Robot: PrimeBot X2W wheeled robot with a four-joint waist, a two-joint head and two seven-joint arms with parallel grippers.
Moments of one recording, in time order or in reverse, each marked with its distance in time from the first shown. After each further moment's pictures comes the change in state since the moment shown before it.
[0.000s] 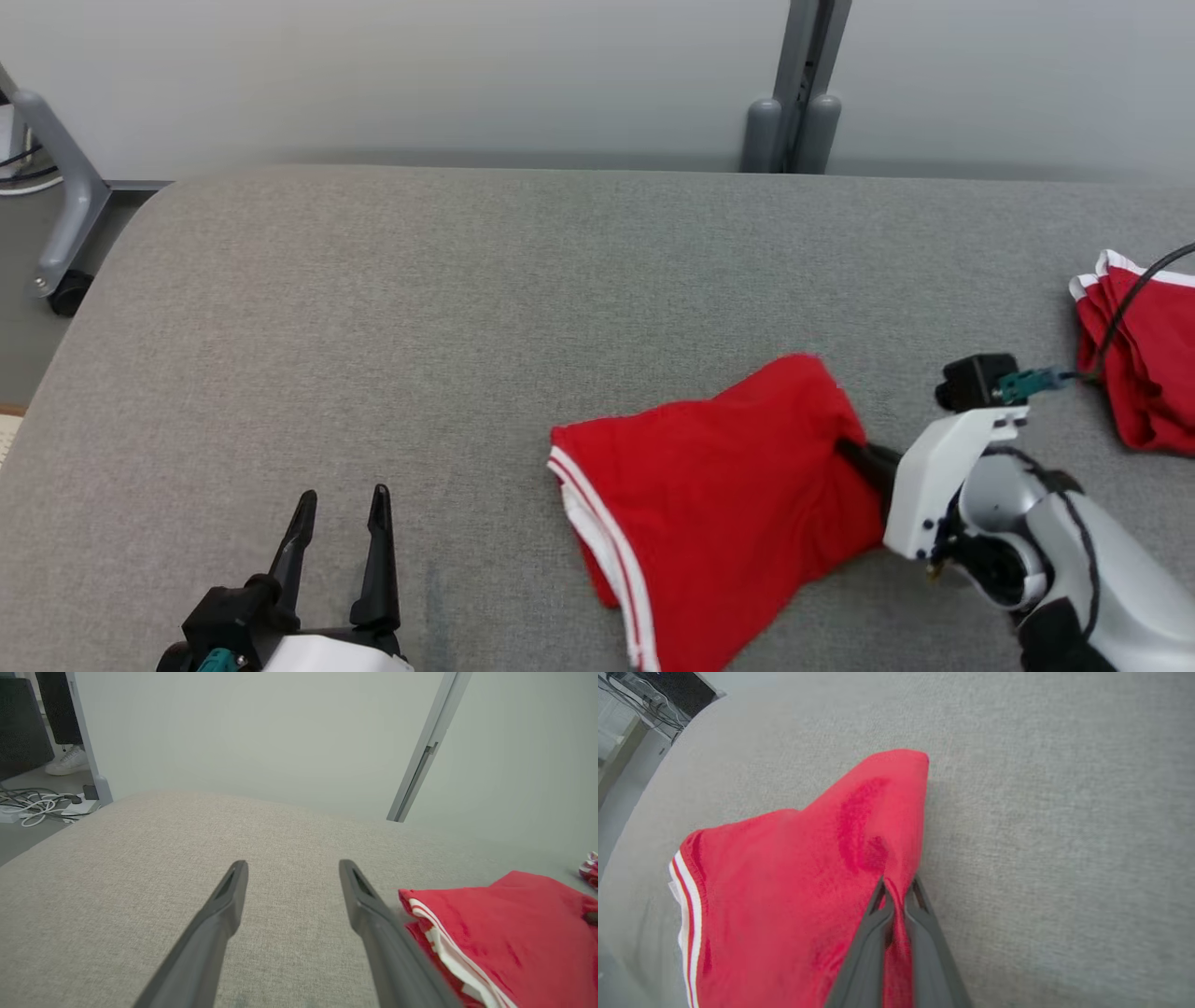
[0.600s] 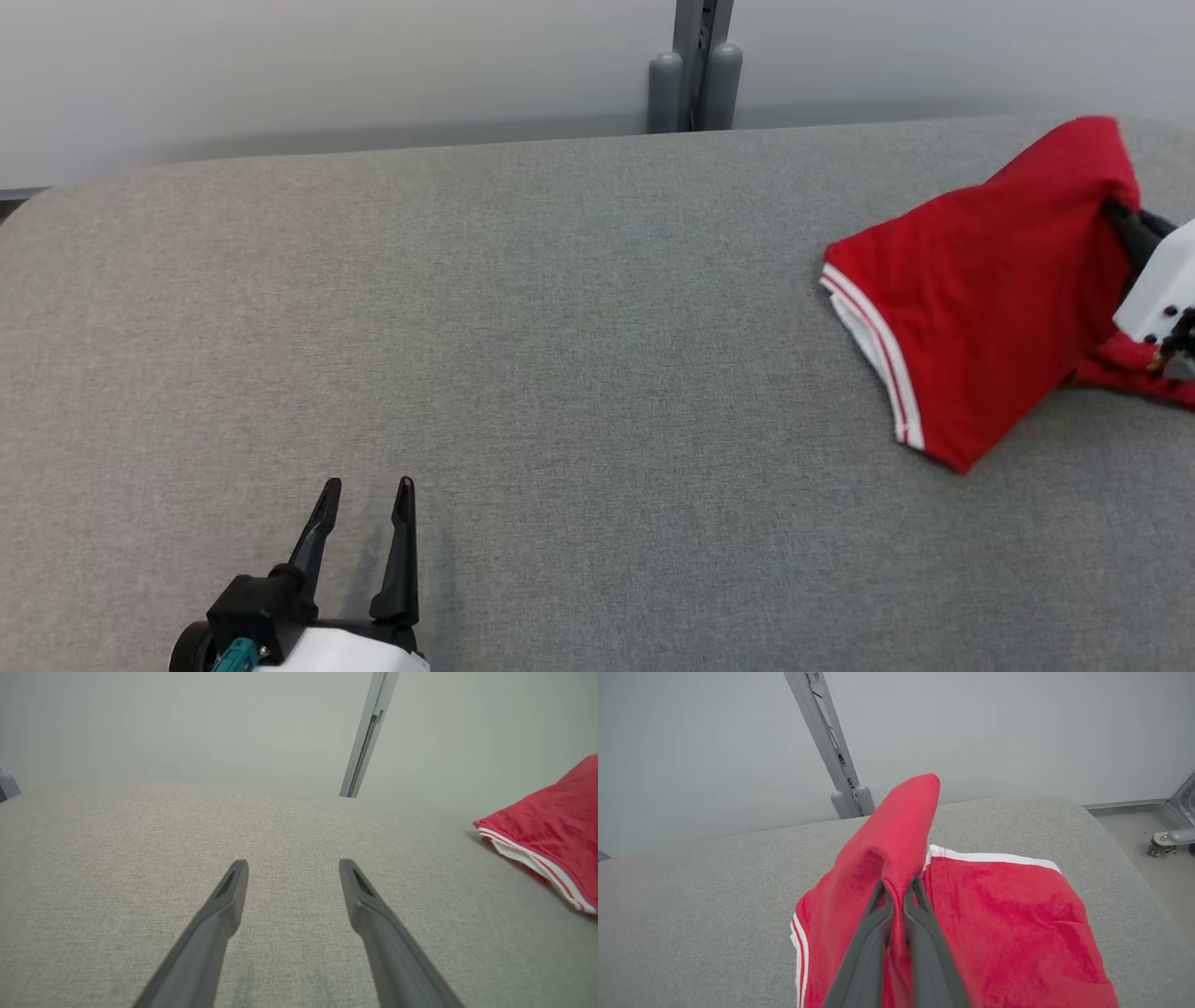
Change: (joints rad) left arm -0.017 0.000 -0.028 0.001 0.028 -0.015 0.000; right arm -0.292 -0.233 -0.162 0.115 -0.049 0.000 -0.101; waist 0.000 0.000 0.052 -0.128
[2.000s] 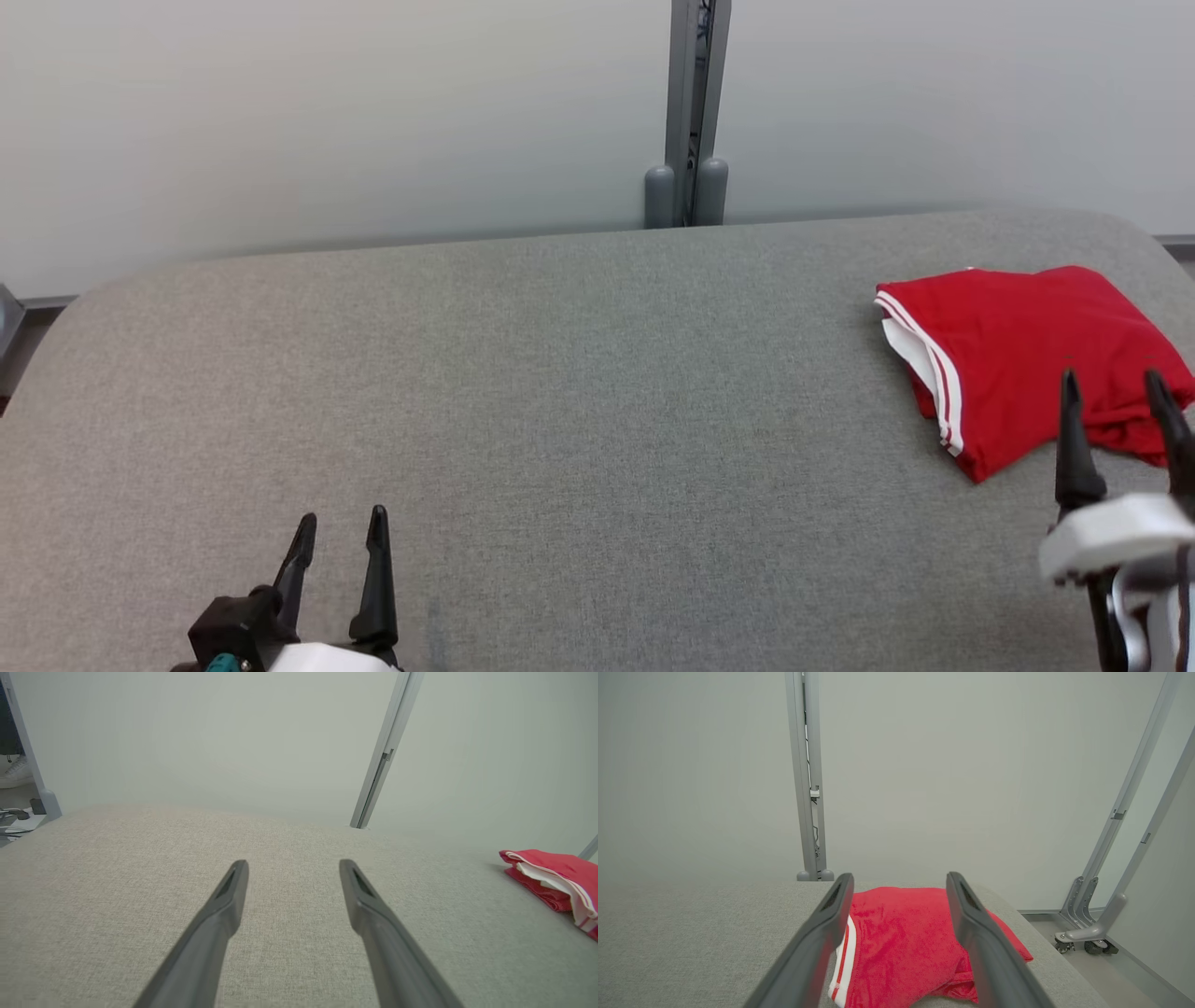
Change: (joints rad) left arm 0.007 0.000 0.025 0.074 -0.049 0.022 0.000; right arm 0.494 0.346 -0.464 -0.254 -0.701 0.000 -0.564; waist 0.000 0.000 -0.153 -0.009
